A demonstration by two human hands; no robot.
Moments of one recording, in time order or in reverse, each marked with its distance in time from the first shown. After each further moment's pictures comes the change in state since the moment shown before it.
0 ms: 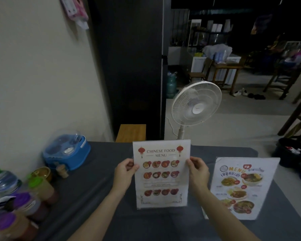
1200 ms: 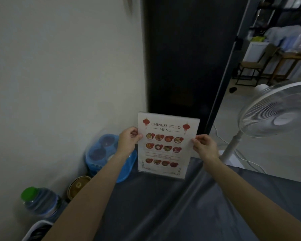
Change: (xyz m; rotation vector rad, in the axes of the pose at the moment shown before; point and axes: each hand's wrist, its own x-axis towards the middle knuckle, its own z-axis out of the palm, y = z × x) left_hand 0.280 -0.089 -0.213 0.157 0.197 -0.056; right_hand 0.119 -0.036 0.343 -0.043 -0.316 0.045
